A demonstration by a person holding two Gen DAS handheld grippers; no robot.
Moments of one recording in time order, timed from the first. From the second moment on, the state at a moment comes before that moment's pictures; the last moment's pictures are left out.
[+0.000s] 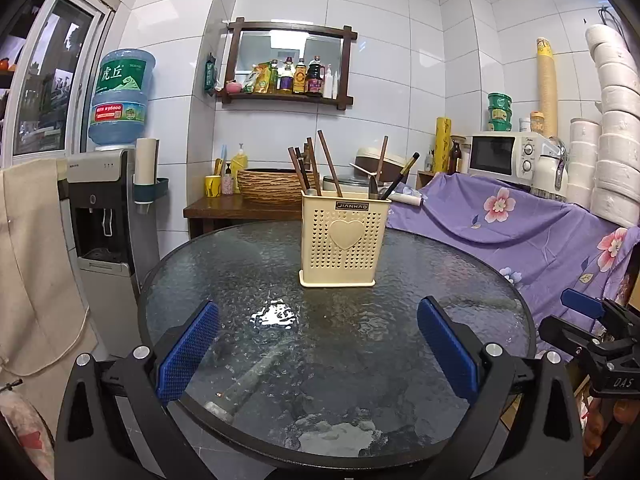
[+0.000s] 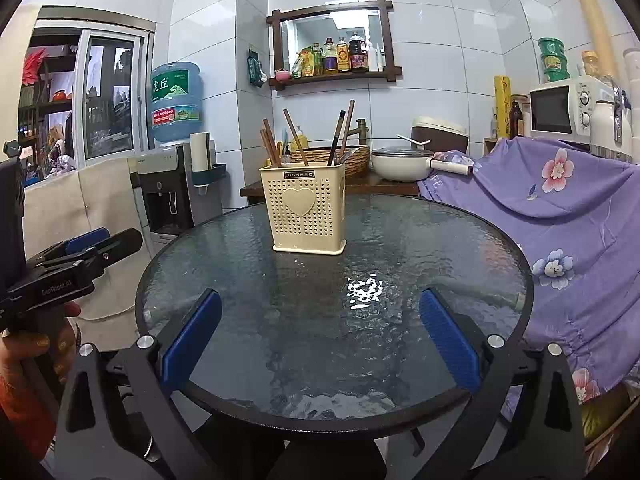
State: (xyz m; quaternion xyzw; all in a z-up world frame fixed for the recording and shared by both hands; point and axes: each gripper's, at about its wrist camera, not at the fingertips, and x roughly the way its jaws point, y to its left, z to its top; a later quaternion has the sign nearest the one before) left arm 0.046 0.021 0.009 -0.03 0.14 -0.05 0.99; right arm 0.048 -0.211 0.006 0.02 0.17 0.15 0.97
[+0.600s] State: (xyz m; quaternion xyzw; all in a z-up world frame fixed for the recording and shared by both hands) left arm 0.047 0.022 0.007 -0.04 0.16 -0.06 0.98; right arm 0.051 -0.211 0.008 0.02 0.17 0.16 0.97
